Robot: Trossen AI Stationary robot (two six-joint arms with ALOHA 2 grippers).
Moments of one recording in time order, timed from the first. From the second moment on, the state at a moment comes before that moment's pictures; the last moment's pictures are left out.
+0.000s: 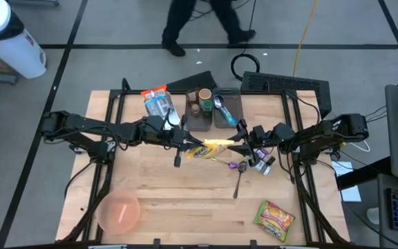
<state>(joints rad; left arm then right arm) -0.01 1.37 0.92 0.37 0.13 0.21 -0.10 1.39 0.30 1.44 -0.31 0.22</state>
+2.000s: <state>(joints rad) 0.11 1.38 1.19 -0.26 0.15 0.12 -0.16 1.39 0.64 0.74 -0.46 0.13</state>
